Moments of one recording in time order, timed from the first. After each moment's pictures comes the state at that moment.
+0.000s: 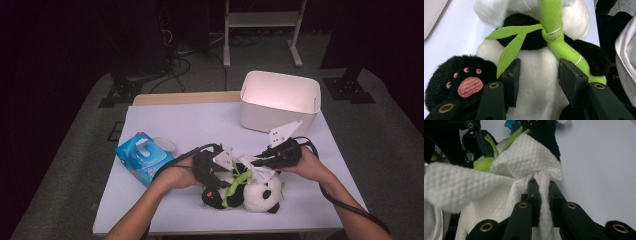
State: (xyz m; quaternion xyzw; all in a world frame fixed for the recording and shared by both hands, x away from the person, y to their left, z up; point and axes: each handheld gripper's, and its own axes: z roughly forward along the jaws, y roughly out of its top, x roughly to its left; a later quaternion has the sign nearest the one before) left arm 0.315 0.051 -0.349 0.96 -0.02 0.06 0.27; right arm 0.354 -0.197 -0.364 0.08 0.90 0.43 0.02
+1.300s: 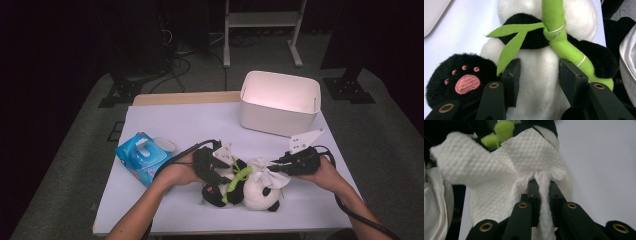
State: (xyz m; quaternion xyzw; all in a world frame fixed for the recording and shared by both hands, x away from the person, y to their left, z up) left arm 0.327 0.053 -0.352 0.96 0.01 0.05 0.28; right arm 0.336 -0.243 -0.380 0.12 0.89 0.44 0.02
